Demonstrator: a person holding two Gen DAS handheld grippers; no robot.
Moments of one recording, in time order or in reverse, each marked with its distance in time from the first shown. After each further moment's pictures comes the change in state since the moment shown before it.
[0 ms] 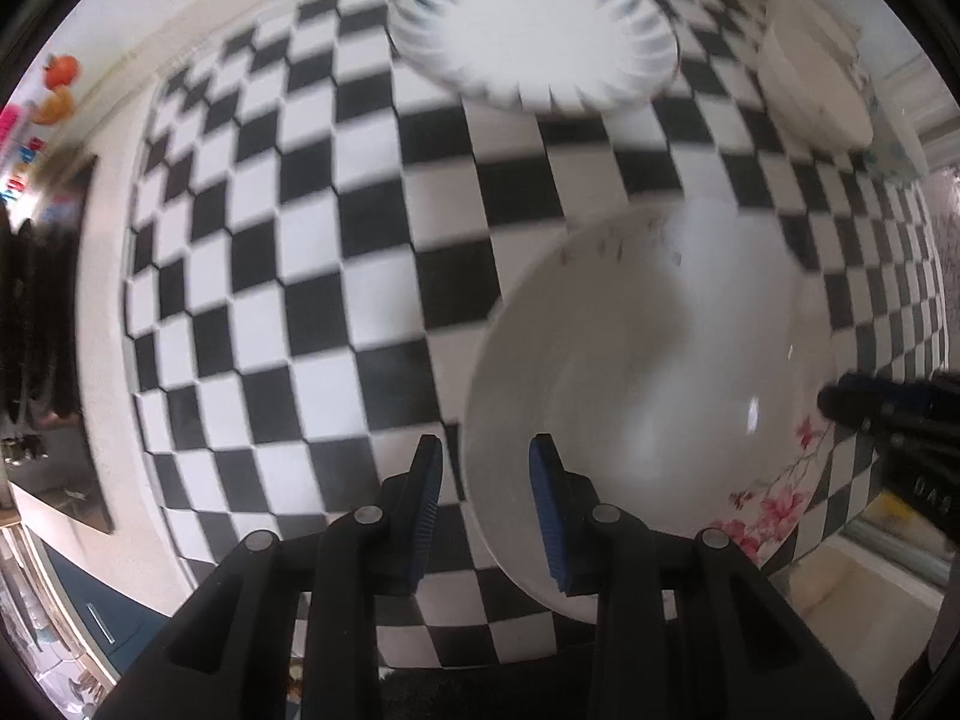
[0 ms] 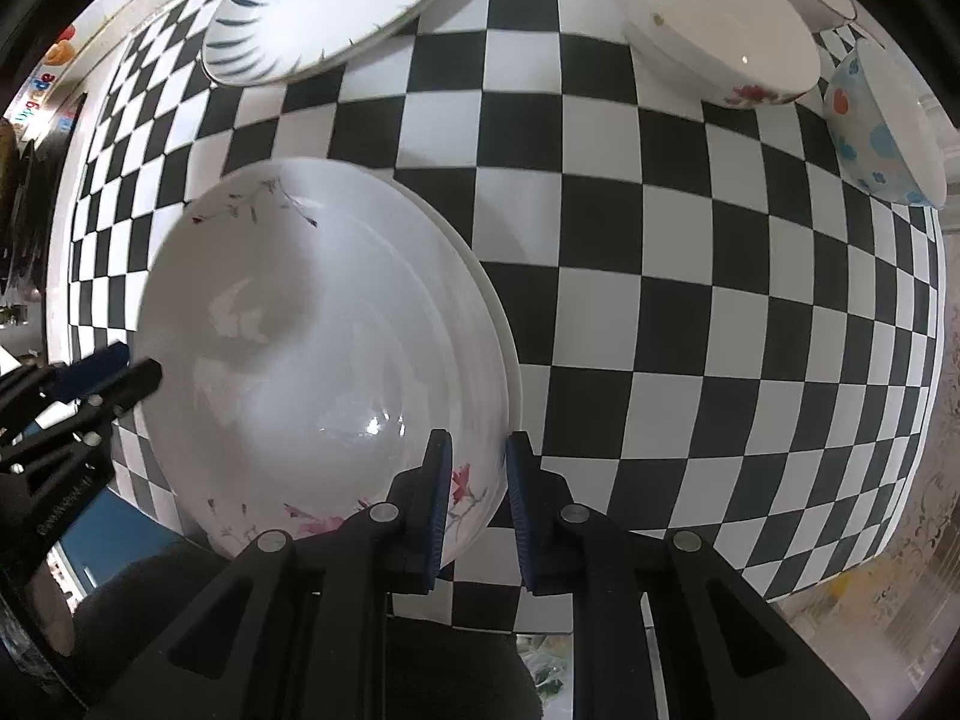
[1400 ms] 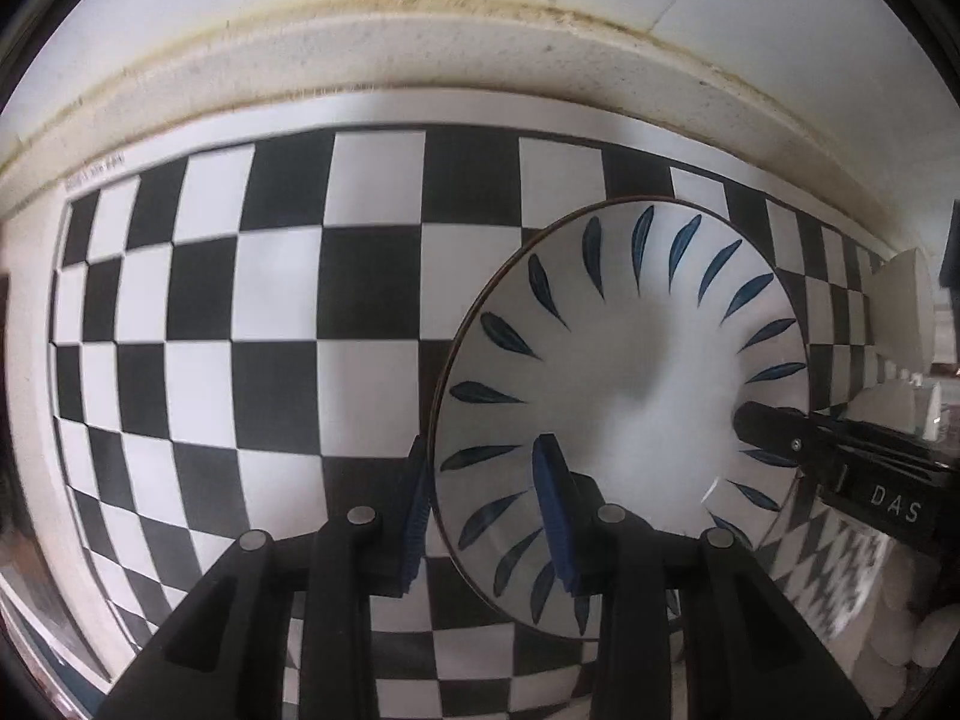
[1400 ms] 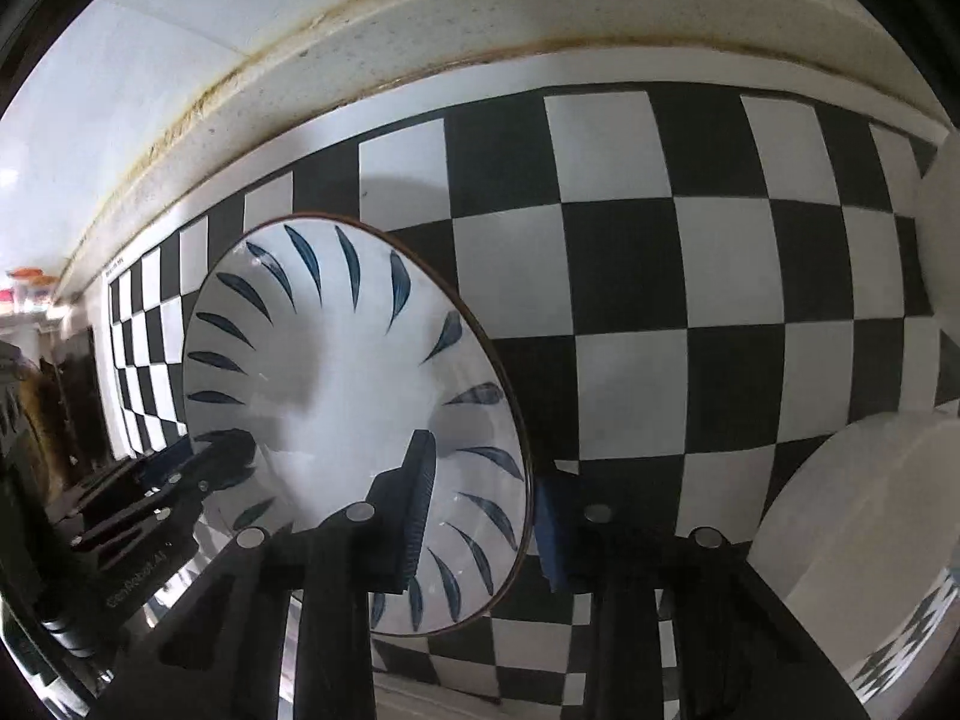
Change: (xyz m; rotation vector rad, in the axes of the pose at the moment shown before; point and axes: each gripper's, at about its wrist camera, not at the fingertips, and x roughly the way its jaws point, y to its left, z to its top) left arm 0.059 0.064 0.204 -0.156 -0.013 -0.135; right arm 0.017 -0.007 0.261 0.094 -0.026 0.159
